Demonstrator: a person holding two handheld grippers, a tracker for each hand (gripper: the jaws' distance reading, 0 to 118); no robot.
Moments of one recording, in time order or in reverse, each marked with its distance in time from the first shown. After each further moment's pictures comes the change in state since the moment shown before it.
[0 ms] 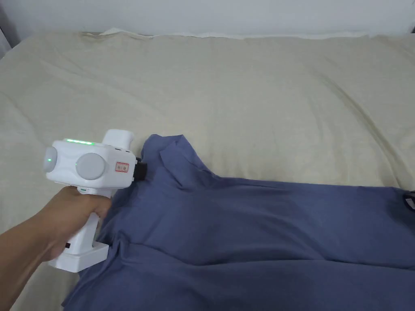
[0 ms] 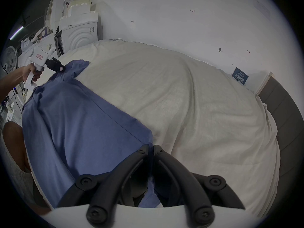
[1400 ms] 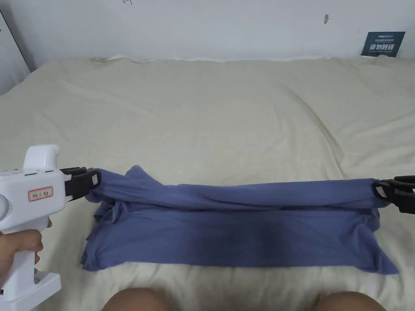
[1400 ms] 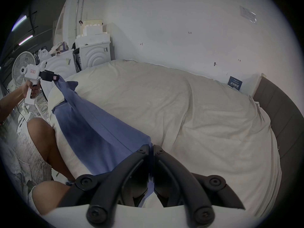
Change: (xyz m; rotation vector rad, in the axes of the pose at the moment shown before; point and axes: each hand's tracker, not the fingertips) left arm 0.015 -0.158 0.242 0.283 -0.063 0.110; right arm -0.052 -0.078 0.165 0.179 0.065 -0.045
